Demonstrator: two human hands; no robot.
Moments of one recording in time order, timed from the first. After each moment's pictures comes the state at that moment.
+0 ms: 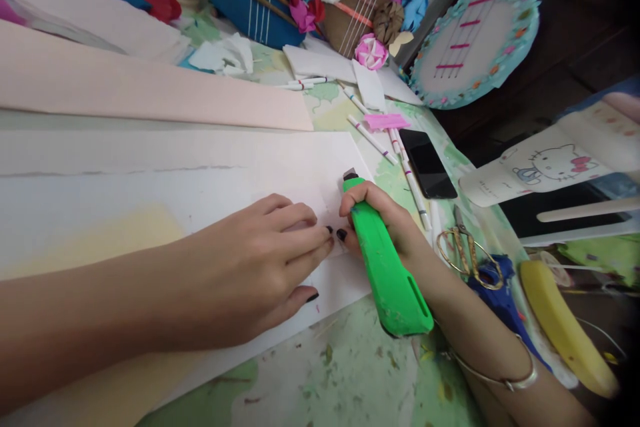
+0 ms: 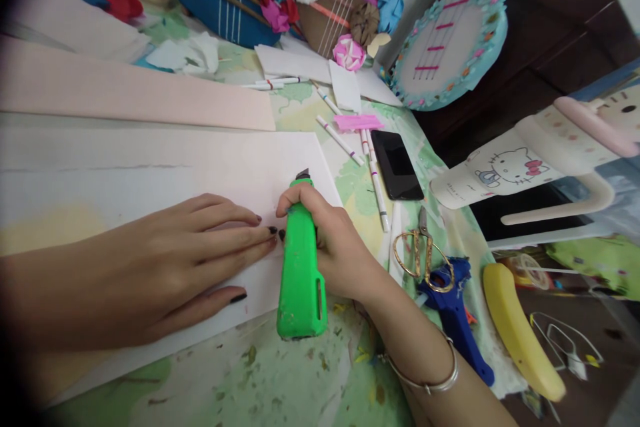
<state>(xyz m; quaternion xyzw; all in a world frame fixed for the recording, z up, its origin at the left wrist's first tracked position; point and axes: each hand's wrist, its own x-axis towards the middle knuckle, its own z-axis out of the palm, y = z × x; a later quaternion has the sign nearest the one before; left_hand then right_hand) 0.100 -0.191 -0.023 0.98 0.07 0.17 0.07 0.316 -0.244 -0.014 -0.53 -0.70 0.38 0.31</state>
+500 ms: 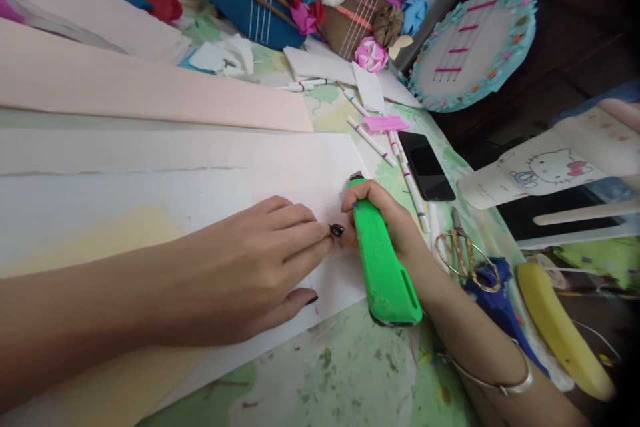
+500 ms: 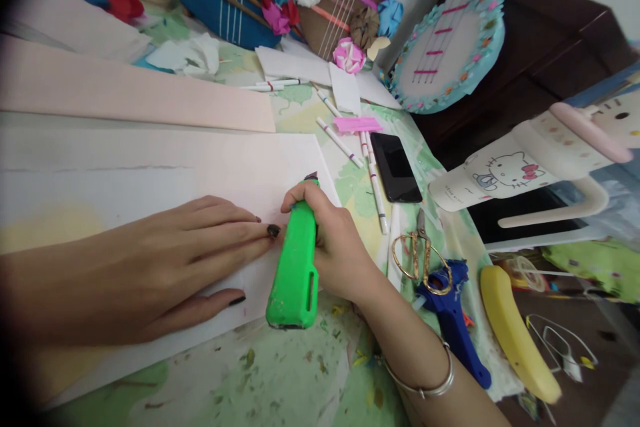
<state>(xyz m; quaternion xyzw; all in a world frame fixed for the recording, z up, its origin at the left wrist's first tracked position) 0.100 -0.189 -0.024 0.98 0.06 0.18 0.05 0.315 -0.244 -0.016 -0.57 -0.68 0.35 0.32</state>
